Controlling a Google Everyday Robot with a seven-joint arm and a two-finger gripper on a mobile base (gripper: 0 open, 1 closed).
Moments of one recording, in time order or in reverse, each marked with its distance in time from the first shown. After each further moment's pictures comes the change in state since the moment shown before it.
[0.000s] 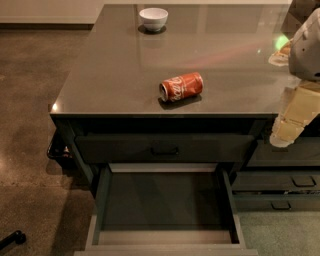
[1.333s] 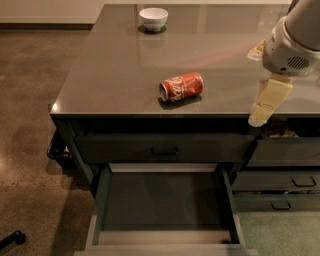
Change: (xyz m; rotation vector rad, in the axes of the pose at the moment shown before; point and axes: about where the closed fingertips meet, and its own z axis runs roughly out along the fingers) arm -0.011 -0.066 0.055 0.020 -0.062 -0.058
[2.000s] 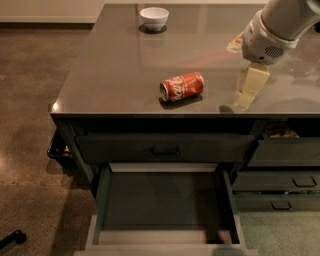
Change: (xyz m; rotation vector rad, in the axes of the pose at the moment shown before) arm -0.030 -0.035 0.024 -0.027 -0.058 -0.081
